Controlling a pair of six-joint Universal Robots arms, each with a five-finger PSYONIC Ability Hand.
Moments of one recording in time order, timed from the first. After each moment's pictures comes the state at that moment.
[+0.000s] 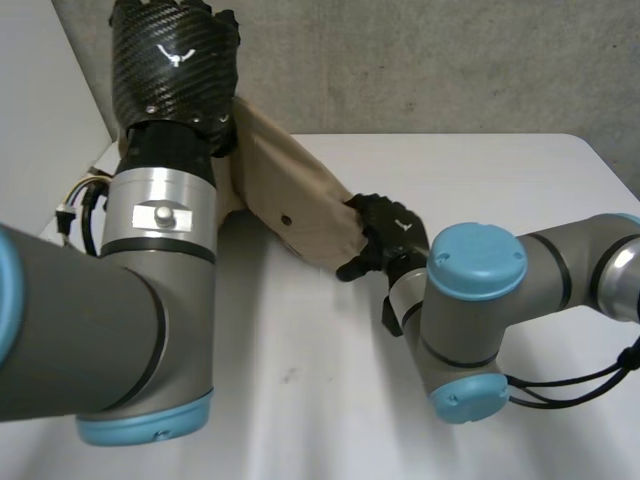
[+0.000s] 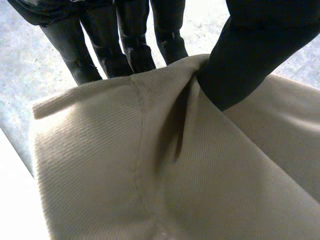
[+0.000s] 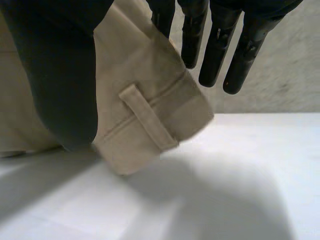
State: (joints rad) left arm 3.94 -1.70 -1.56 3.77 -1.99 3.75; right arm 2.24 -0.90 1.35 -0.33 1.71 3.52; left_hand 1.14 1.20 1.20 1.20 0.96; right_hand 0.38 0.42 0.45 0.44 0.25
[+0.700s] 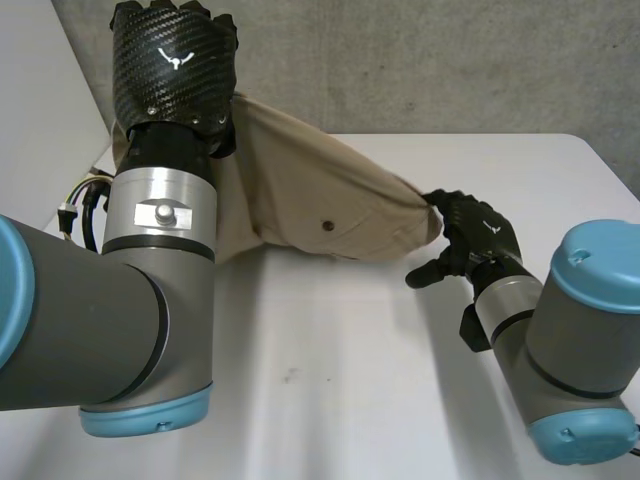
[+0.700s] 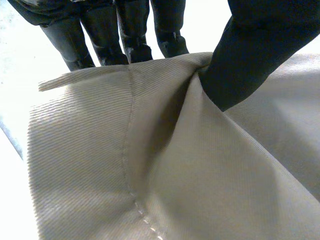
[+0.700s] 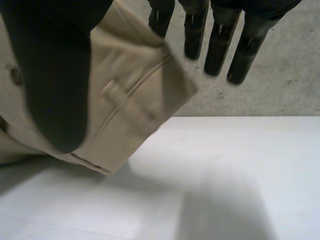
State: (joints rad) left arm 3.96 -1.72 -1.55 3.77 -1.99 3.75; right arm 2.07 -1.24 1.71 -0.32 1.68 3.50; left_hand 1.14 1.20 1.20 1.20 0.96; right_hand 0.30 0.34 0.34 0.34 0.16
